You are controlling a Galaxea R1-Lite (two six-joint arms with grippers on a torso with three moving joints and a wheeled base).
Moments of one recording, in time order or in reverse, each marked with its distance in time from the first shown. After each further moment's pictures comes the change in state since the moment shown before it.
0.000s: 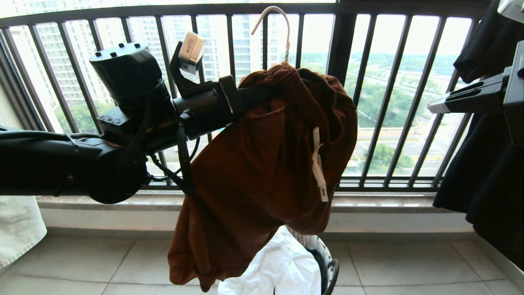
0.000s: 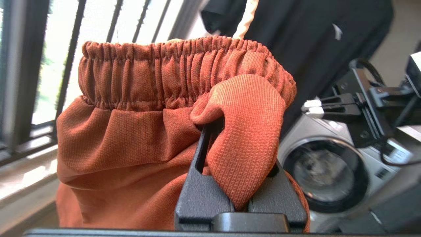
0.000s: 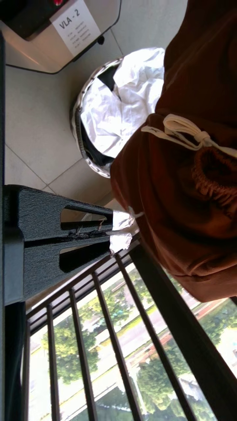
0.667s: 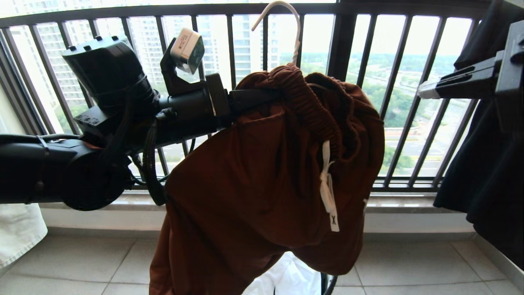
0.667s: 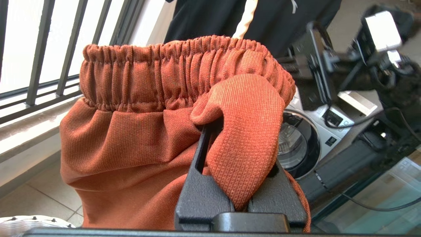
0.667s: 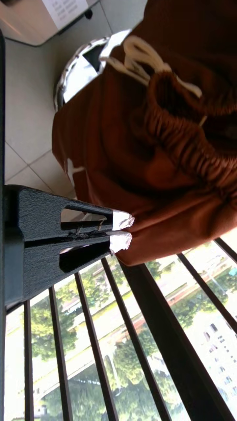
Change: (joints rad) left arm 0.008 -0.064 0.052 -0.001 -0.162 -0.089; right arm 0.019 0.036 -0.044 -0.060 0.008 -0.061
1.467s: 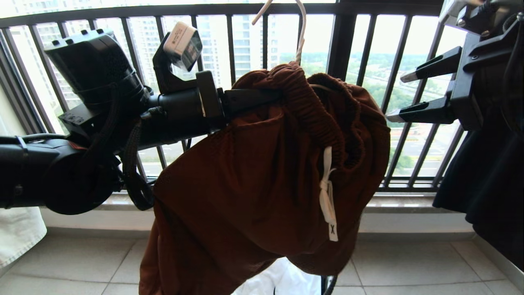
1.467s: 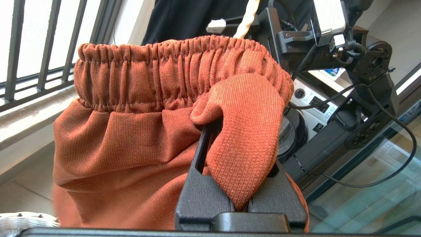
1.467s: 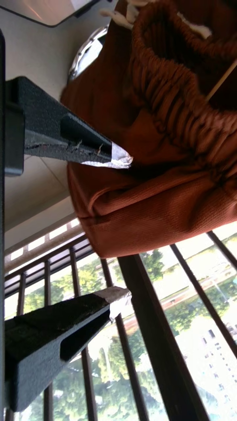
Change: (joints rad) left arm -0.004 -0.035 0.021 0.011 -0.065 -0.007; right arm 0.008 0.106 -0.071 0.024 0.000 -0.098
